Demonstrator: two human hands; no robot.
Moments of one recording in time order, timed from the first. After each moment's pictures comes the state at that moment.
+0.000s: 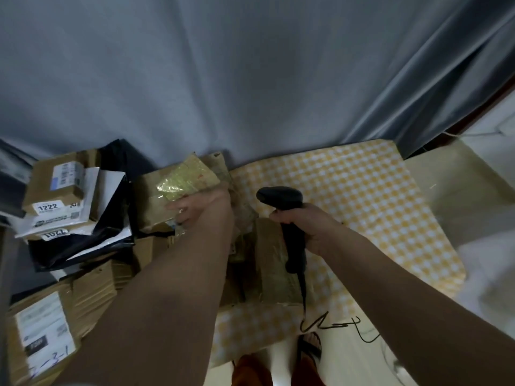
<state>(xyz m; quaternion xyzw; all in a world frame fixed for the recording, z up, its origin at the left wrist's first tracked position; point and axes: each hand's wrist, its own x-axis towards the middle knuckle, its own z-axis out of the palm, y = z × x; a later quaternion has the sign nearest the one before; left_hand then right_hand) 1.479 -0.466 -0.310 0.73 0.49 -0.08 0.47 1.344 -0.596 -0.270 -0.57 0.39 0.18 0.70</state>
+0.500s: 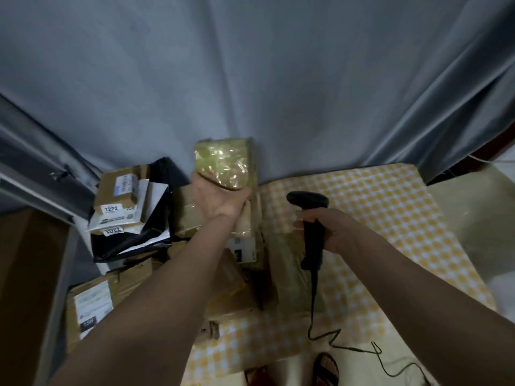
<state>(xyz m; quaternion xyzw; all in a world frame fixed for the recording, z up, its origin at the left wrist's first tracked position) 1.441 -0.429 -0.224 0.89 0.12 0.03 0.45 1.346 -0.602 -0.240 -0.48 0.41 0.14 0.76</state>
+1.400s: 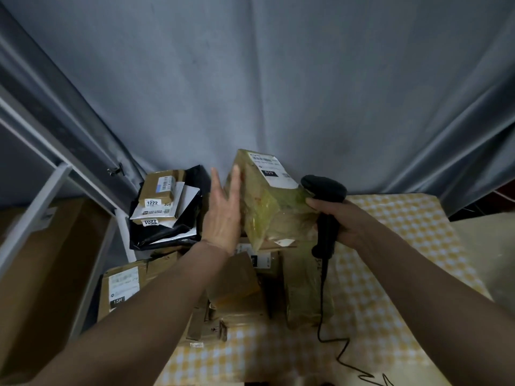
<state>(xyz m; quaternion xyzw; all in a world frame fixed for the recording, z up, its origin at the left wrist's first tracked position) 1.393 -0.368 -0.208 0.97 -0.17 0.14 0.13 1.341 -0.600 -0.190 -0.51 0.26 0.10 0.81</state>
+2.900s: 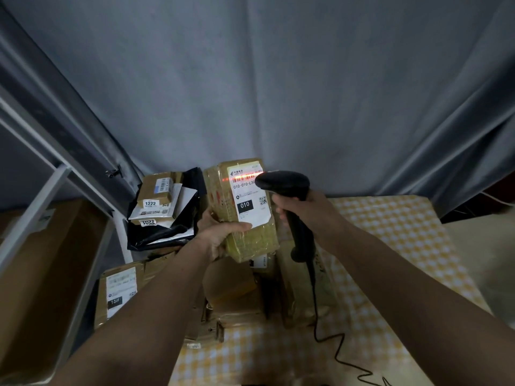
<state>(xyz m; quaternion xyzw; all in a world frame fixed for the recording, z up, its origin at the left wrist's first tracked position) 1.380 -0.355 -0.193 0.71 0.14 -0.21 0.66 1.314 -0.549 -0.137 -0.70 0.13 0.08 0.70</state>
